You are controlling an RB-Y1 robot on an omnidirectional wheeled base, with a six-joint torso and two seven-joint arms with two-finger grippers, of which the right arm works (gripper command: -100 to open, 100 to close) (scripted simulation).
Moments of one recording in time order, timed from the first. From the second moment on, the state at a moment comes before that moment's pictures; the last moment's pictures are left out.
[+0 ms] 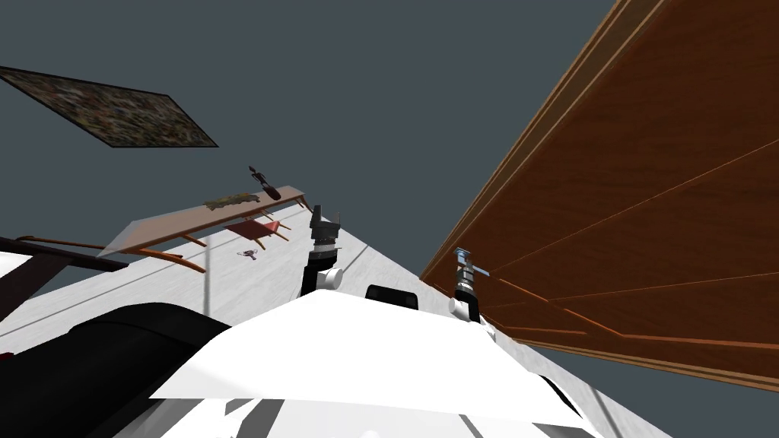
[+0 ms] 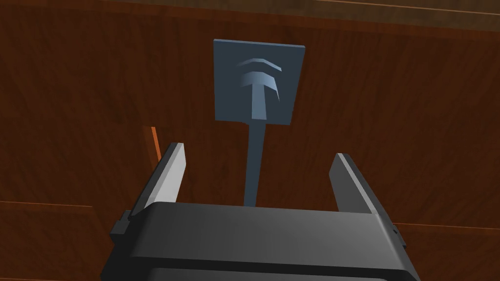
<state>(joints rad) -0.01 -0.29 0.00 -0.67 -0.51 -0.84 0.04</state>
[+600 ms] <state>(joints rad) -0.01 -0.30 -0.01 -0.66 -0.51 -0.85 0.02</state>
